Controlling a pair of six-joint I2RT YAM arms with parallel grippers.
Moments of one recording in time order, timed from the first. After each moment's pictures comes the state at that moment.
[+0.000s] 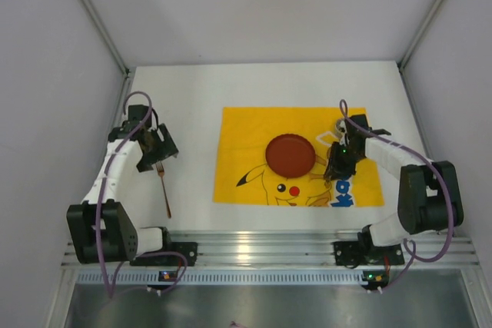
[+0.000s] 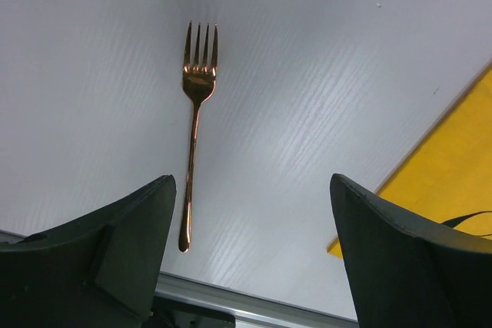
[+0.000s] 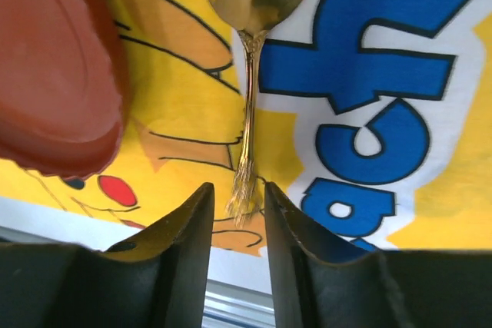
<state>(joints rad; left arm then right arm) 0.06 1.29 1.00 -0.84 -0.07 -0.45 0.14 1.48 0.83 -0.65 -0.27 0.39</state>
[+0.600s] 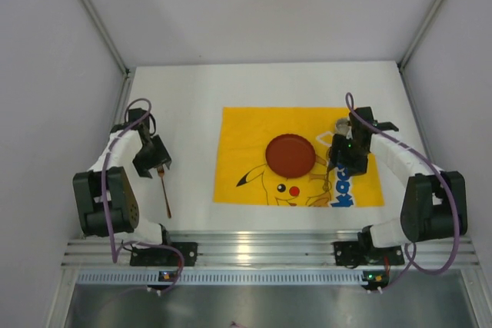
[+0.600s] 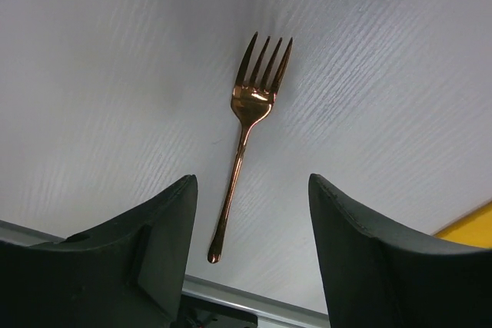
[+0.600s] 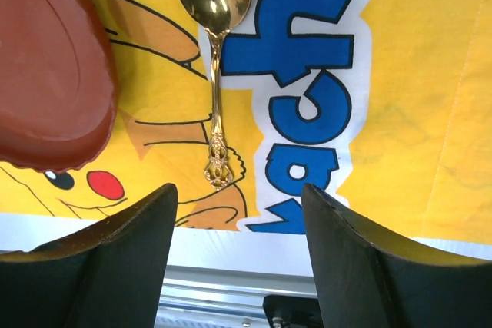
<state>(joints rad) 0.16 1.49 0.99 -0.84 -0.09 -0.39 0.12 1.43 0.92 -0.81 -0.12 0.36</state>
